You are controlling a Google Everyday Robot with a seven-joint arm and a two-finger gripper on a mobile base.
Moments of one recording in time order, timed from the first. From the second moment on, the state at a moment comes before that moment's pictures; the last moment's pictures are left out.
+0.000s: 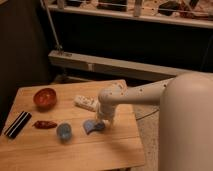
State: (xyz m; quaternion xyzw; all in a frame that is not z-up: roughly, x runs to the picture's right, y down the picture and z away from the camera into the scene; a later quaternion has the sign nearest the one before) arm -0.019 0.189 0.827 -0.31 0.18 0.67 0.64
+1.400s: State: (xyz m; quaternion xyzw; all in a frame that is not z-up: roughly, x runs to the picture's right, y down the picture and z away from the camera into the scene) arm -0.029 0.200 0.835 -0.34 0.21 0.66 0.64
